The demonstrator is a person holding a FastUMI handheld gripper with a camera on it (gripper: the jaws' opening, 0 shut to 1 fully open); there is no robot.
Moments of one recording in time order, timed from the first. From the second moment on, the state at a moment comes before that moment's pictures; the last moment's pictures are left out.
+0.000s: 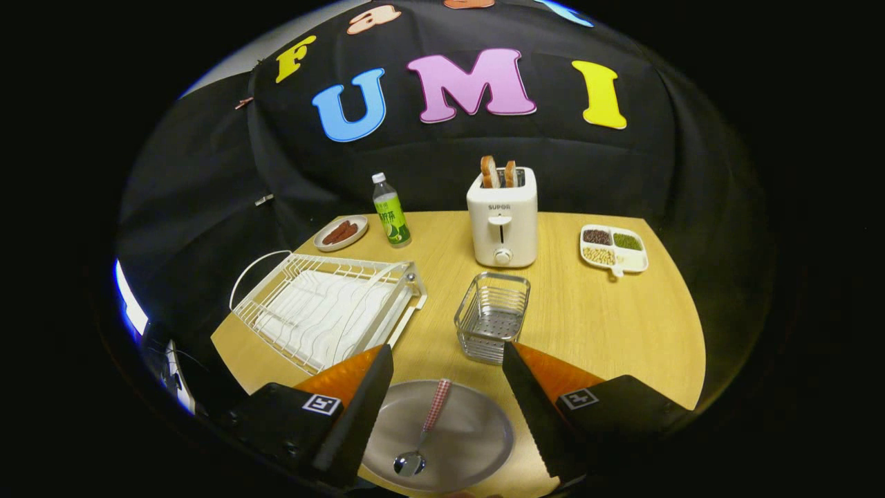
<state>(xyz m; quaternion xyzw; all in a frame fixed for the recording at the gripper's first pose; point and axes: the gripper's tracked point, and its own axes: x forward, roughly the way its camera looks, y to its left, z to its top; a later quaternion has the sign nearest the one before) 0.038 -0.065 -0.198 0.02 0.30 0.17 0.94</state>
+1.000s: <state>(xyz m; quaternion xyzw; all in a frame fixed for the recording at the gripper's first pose) -0.010 -0.094 0.034 0.03 0.05 -0.05 1.00</state>
